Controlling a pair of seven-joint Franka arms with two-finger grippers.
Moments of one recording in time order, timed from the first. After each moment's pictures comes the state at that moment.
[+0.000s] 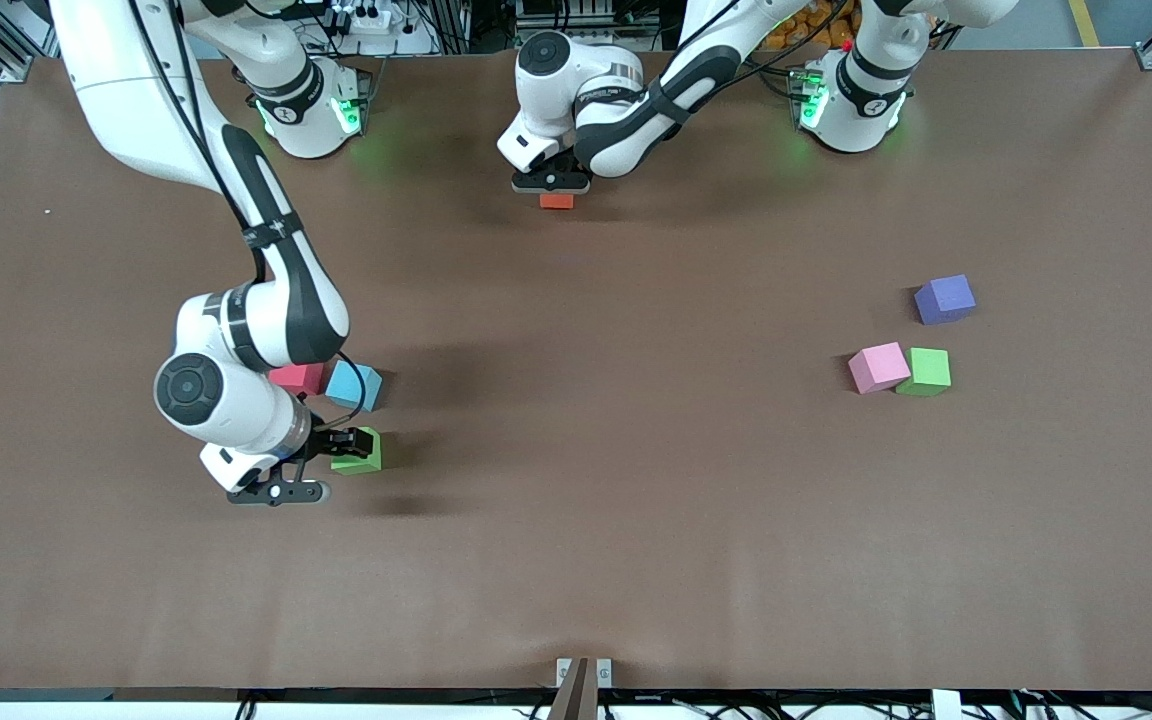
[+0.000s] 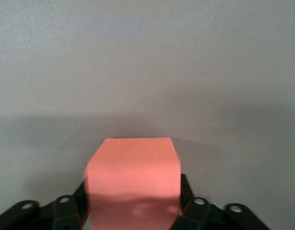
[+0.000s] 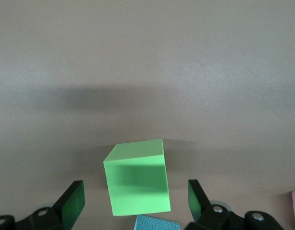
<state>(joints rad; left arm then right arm) -0.56 0.64 -0.73 -2.01 0.49 2.44 -1.54 0.30 0.63 -0.08 -1.62 0.10 2.23 0.15</state>
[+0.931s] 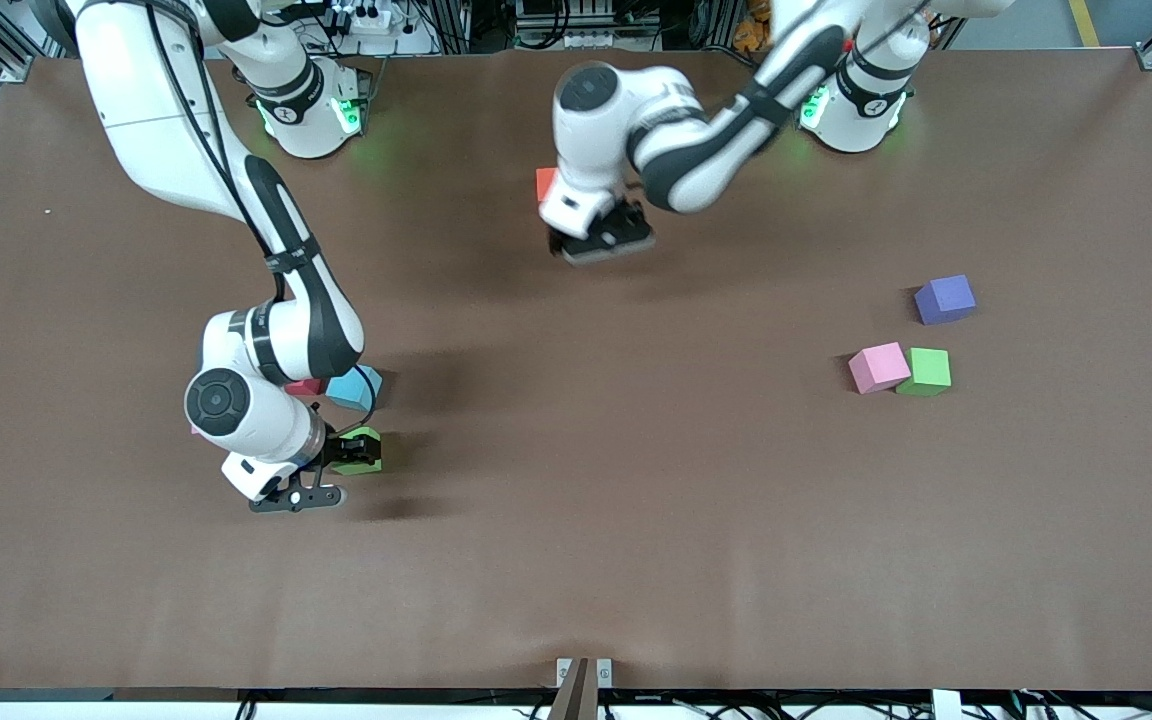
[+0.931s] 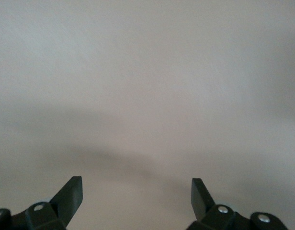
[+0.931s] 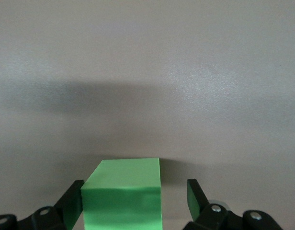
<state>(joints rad) -0.19 0.46 -0.75 -1.98 0.49 2.28 -1.53 0.30 0.71 -0.10 -1.61 0.10 2.33 0.06</state>
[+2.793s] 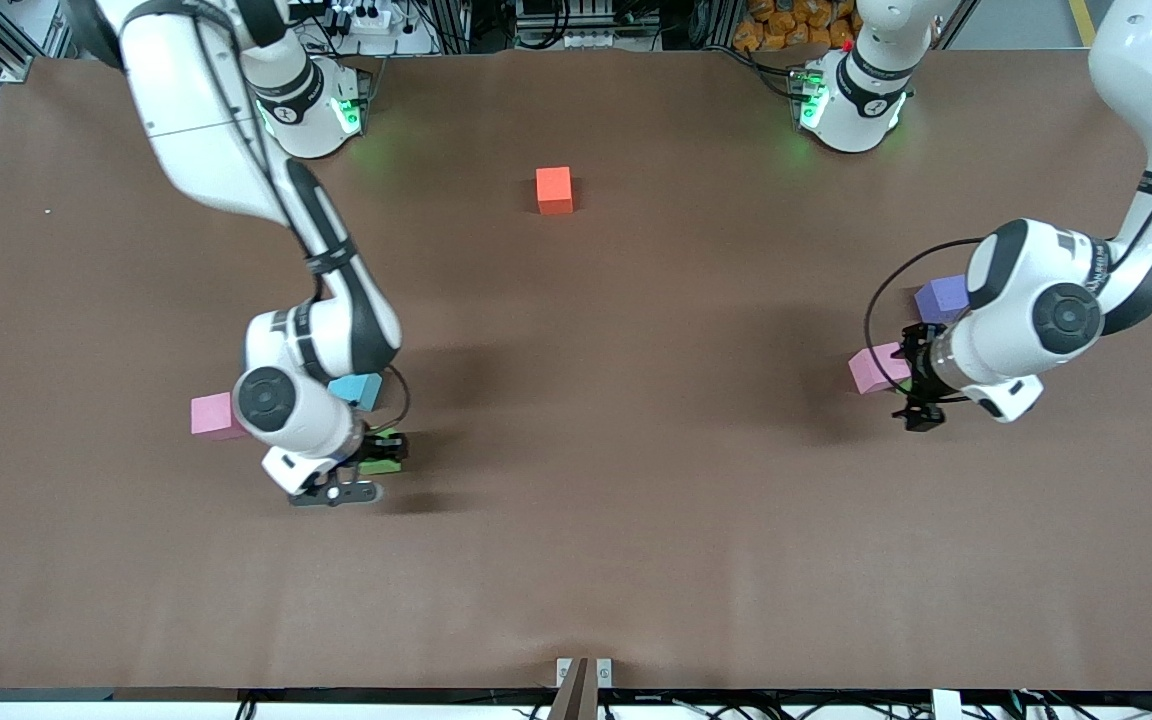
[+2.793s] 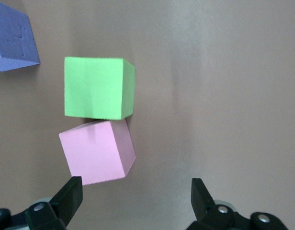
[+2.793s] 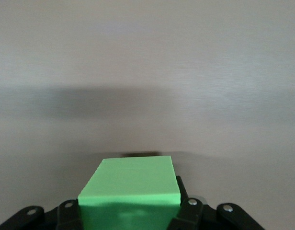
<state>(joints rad) 0.68 0.48 -0.78 -2.01 0.38 2.24 -1.89 0.50 0.73 -0.19 -1.59 0.17 2.33 0.21</state>
